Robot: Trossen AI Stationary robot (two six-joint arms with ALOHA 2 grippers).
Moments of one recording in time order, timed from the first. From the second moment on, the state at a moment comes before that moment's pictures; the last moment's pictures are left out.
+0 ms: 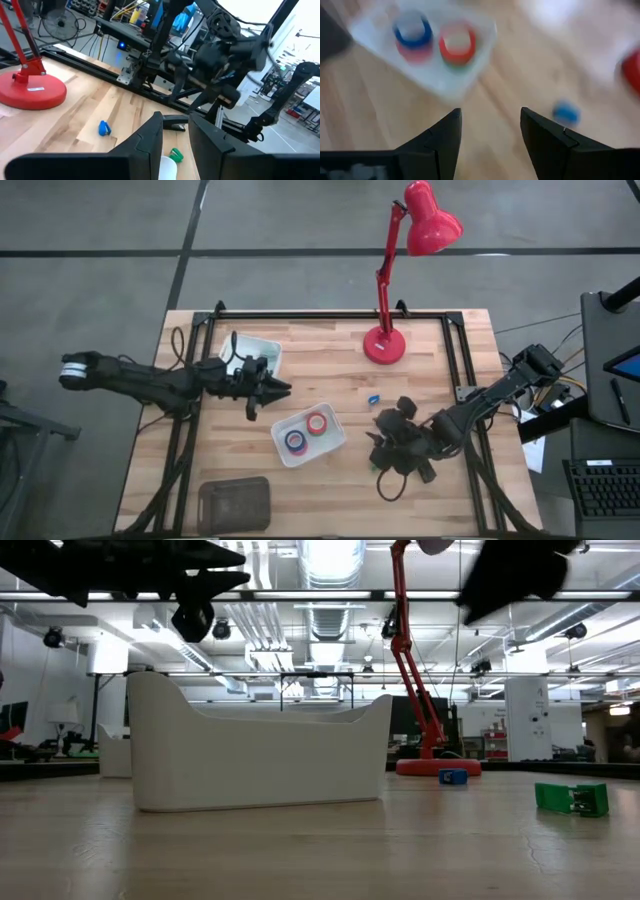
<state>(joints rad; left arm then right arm) 0.00 0.92 0.42 0.53 0.05 -0.44 0.57 1.49 1.12 -0.76 0.65 1.01</state>
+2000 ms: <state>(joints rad) -0.04 1.07 0.42 0.79 0.11 -0.44 0.81 1.49 0.81 -0.83 0.08 1.85</state>
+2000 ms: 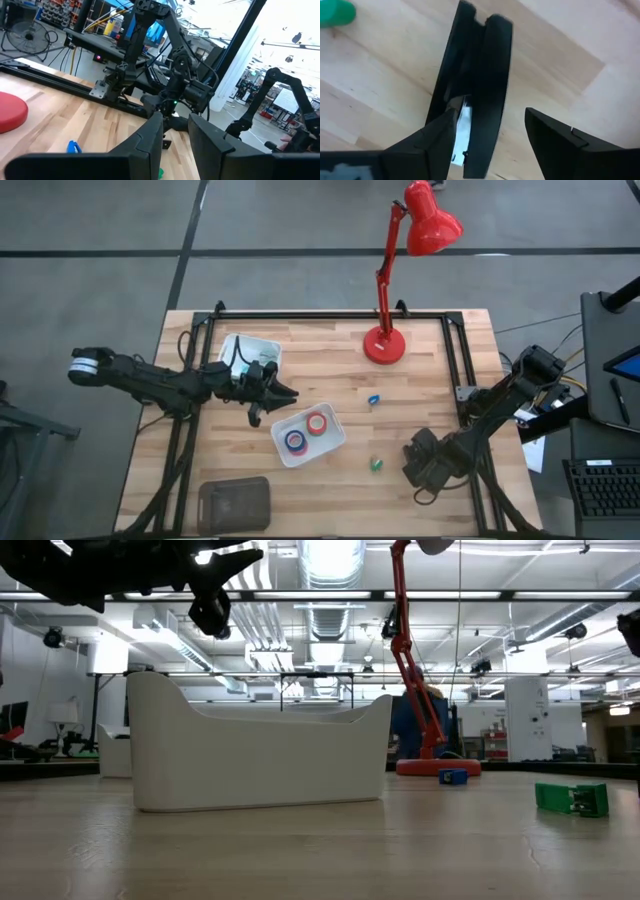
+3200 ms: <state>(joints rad) -0.10 1.08 0.42 0.86 0.11 -0.37 0.80 1.43 0.84 -0.77 0.45 1.65</state>
